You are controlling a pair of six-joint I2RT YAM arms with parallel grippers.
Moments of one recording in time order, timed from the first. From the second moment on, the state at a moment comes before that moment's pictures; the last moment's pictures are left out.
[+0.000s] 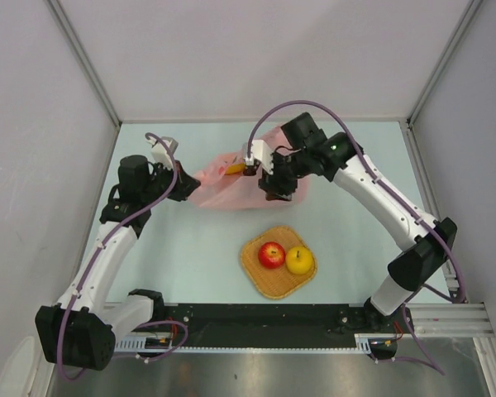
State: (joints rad) left arm -0.13 1.04 0.88 -0.27 0.48 -0.17; right arm 0.68 1.65 1.81 -1.15 -0.45 -0.82
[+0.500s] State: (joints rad) left arm -0.08 1.01 0.88 -0.28 0.50 -0.17; right arm 0.85 1.76 1.48 -0.59 -0.43 -0.39
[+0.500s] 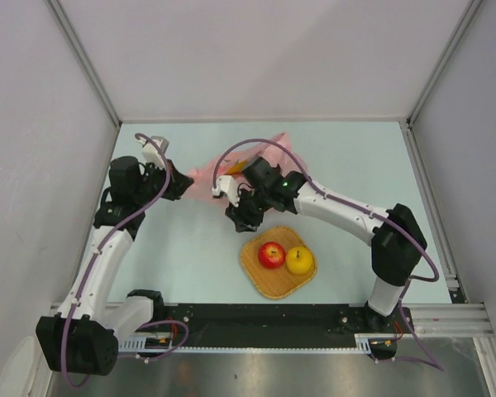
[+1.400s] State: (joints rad) left arm -0.05 0.98 0.87 -0.27 0.53 -0.18; right arm 0.82 1.87 1.52 -0.39 -0.22 -0.06
